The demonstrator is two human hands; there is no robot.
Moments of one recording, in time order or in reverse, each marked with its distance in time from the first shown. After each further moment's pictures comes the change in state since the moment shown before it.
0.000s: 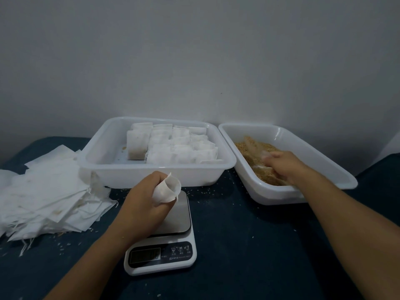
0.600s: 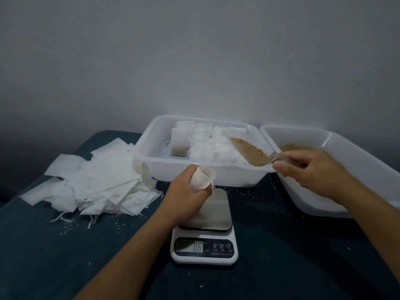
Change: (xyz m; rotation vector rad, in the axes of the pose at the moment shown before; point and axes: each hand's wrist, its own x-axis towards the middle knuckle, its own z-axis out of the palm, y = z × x) left_hand 0.006 -0.010 -0.007 -0.122 0.059 -0.167; right_hand -0.126 -0.086 0.025 -0.137 -0.201 -0.588
